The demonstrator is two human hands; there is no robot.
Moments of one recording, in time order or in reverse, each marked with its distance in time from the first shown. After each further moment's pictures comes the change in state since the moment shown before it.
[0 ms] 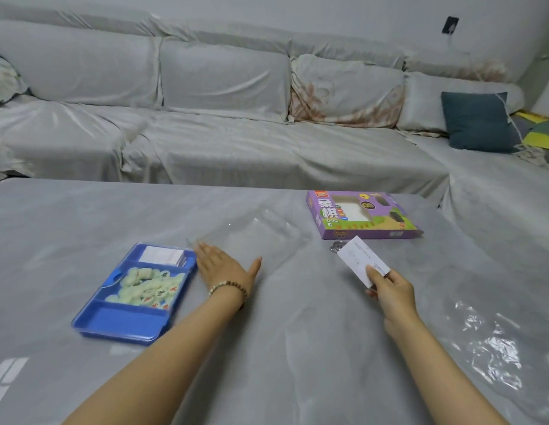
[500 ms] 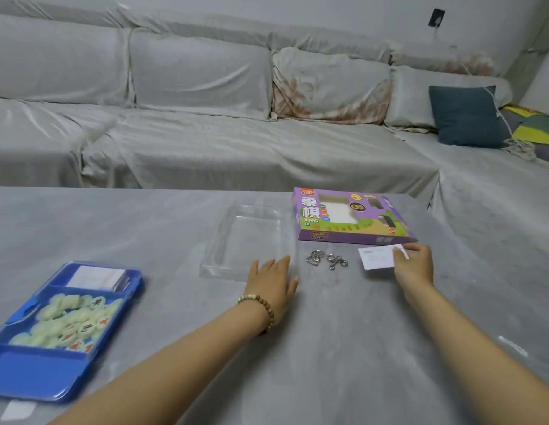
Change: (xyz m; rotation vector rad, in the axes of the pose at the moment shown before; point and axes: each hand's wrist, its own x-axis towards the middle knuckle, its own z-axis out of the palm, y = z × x) left_hand -0.005 0.110 0.034 -0.014 -0.097 0.594; right_hand 0.154 0.005 -0.039 -0.318 0.245 -0.123
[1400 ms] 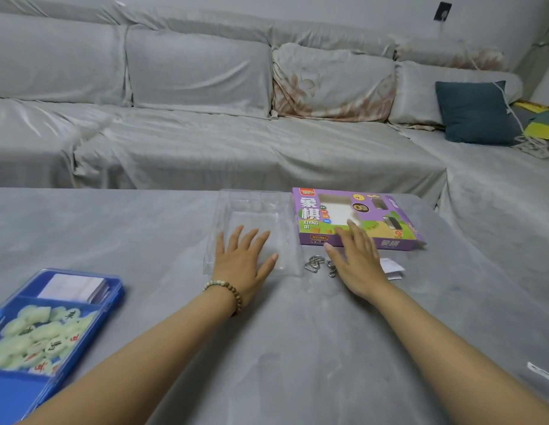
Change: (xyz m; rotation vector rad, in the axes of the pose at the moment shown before) left_hand 0.036 -0.044 -0.009 0.109 0.211 -0.023; right_hand -0.024 -0.017 0.059 -0.651 -0.473 -0.615
